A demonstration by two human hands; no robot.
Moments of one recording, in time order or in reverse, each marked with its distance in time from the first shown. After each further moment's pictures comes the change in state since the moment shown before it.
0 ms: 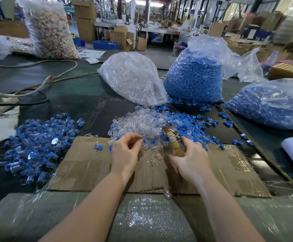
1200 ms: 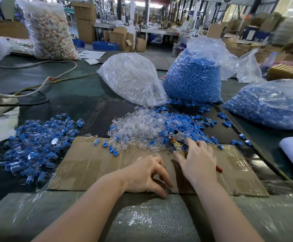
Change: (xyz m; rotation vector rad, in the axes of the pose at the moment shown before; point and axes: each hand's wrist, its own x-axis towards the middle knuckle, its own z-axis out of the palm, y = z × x) left_hand -0.019 0.023 -0.002 0.643 -1.047 0.240; right_hand 0.006 0.019 0.009 -0.345 0.178 0.015
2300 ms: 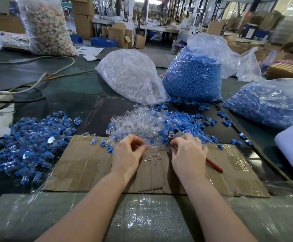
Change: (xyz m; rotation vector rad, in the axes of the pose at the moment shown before) left_hand 0.015 -0.027 0.004 -0.397 0.902 -0.300; right_hand 0.005 -0.021 0.008 0.017 0.123 -0.124
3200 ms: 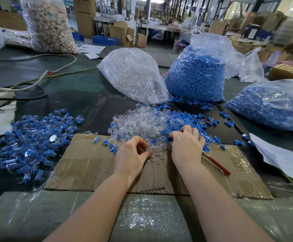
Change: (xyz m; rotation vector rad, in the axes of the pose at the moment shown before) left_hand -0.003 -0.007 0.002 0.207 -0.027 0.041; right_hand 0.027 -0.012 0.009 -0.175 -0.100 -0.024
